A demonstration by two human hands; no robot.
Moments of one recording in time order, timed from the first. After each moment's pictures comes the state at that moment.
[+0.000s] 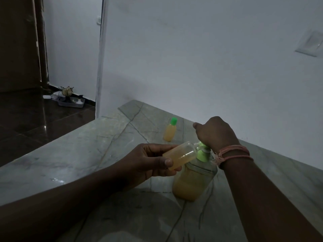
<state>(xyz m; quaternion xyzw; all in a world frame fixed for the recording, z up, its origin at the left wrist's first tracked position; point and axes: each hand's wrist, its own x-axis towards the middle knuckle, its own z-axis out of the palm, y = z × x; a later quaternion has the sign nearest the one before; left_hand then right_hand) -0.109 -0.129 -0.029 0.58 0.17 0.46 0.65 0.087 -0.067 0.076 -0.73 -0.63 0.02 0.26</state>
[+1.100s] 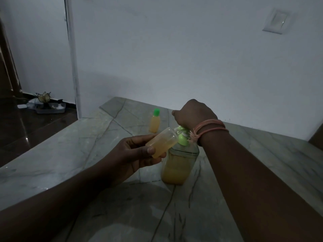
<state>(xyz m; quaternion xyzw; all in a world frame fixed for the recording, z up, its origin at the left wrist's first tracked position) -0.107 -0.133 -0.028 0.56 0.17 0.46 0.67 0.078 -0.076 0.087 -0.74 -0.63 -0.01 0.24</state>
